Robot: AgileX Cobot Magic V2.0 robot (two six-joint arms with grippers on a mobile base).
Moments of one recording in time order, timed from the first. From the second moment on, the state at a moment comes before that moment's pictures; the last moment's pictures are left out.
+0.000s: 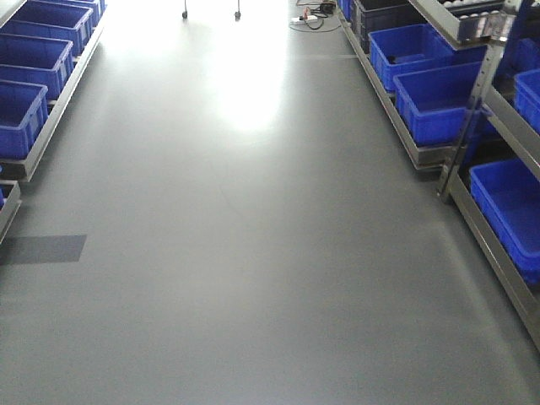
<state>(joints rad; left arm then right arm) -0.05 -0.01 0.03 -0.04 0.04 0.03 -0.01 0.12 -0.26 -0.02 0.42 0.01</state>
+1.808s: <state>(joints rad) -0.05 -0.01 0.03 -0.04 0.04 0.03 -0.01 0.12 -0.26 -0.02 0.42 0.01</state>
